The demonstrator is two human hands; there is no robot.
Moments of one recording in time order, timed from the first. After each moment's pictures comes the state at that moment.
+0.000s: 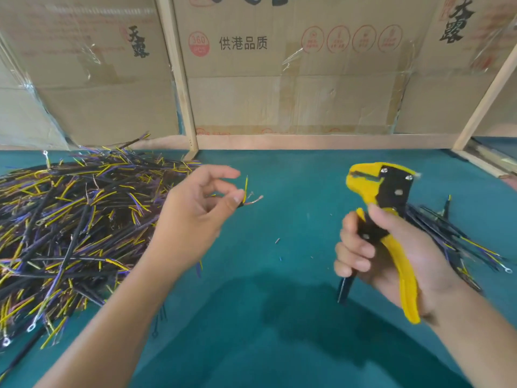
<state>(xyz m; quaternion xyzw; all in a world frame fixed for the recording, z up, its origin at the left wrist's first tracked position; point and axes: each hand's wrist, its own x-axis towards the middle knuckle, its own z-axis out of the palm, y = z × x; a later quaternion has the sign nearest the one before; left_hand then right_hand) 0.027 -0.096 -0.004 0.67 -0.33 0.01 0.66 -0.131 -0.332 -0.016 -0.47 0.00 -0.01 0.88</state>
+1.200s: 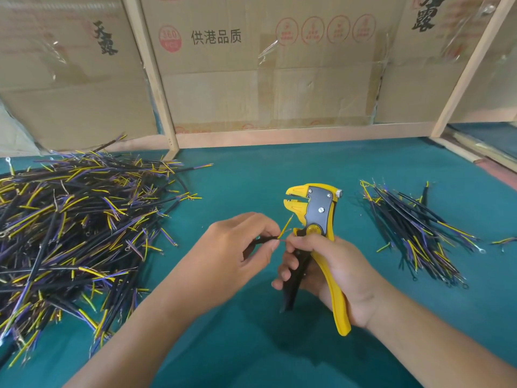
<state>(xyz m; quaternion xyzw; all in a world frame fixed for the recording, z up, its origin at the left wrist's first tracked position) -0.019 -0.125 -0.019 0.75 -0.54 0.08 0.37 -0.115 -0.287 -0.042 -0.49 0.11 -0.01 0.86</state>
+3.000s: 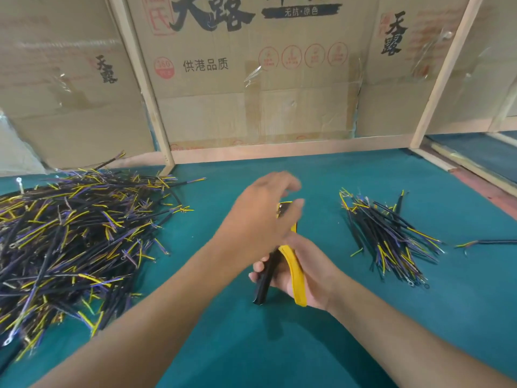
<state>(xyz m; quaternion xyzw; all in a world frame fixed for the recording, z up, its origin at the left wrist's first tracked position) -0.026 -0.210 0.017 0.79 -0.48 0.10 0.36 -0.095 -0.305 -0.059 -0.40 0.07 0.07 0.91</state>
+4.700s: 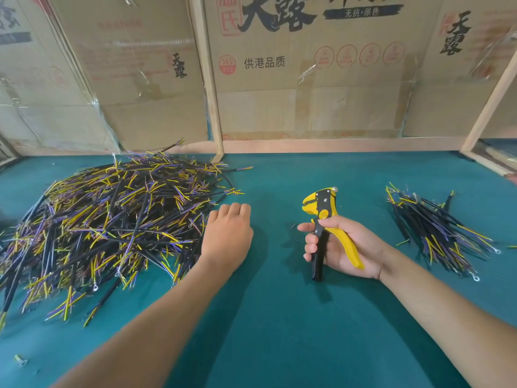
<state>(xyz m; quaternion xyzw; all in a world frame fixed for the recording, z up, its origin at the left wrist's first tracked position) 0.027 -0.090 -0.071 0.93 -0.28 0.22 0.01 -0.095 -0.311 -0.053 -0.44 0.06 0.15 0.88</state>
